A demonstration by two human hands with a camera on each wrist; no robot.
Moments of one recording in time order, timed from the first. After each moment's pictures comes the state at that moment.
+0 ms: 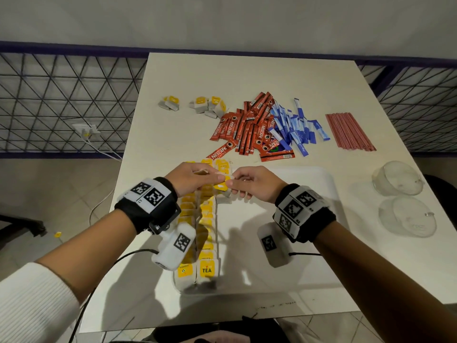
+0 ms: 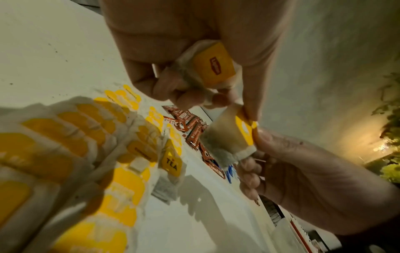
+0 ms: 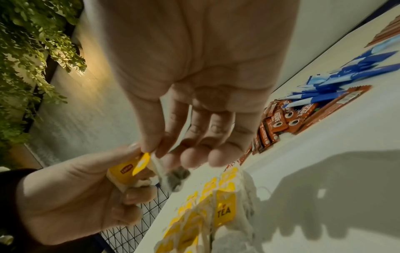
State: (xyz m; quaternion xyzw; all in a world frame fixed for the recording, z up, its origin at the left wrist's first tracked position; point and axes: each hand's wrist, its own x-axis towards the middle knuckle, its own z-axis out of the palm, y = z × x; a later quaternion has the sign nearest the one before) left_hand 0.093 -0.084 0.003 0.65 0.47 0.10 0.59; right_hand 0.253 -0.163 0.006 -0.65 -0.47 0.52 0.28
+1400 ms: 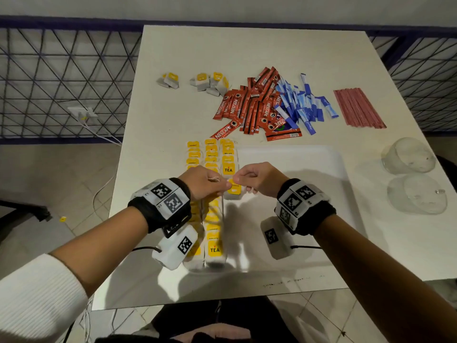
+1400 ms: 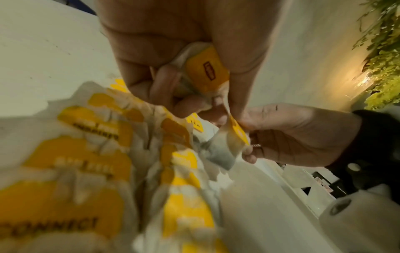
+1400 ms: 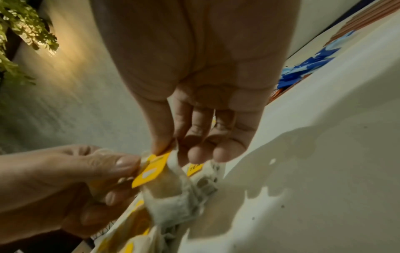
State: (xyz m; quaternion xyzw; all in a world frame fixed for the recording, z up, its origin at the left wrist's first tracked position) left_hand 0.084 -0.108 -0.024 0.73 0.44 -0.04 0.52; right_hand 0.246 -0.176 -0.030 -0.69 -0.46 0.49 0.25
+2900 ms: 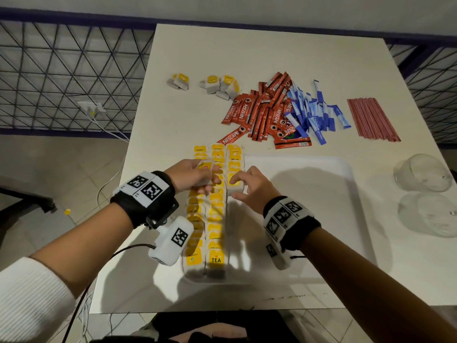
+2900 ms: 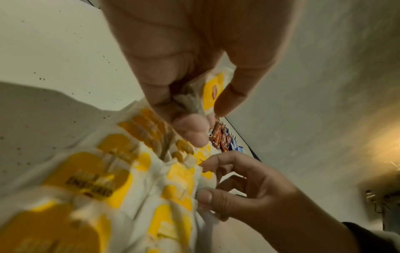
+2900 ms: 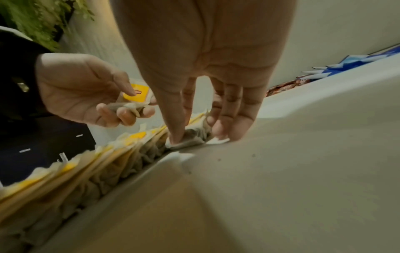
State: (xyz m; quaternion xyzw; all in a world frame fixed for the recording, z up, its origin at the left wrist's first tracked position) left_hand 0.073 -0.080 -0.019 0.56 0.50 0.03 0.66; right_hand 0.230 -0.170 -0.063 -0.72 -0.58 0.33 0.17
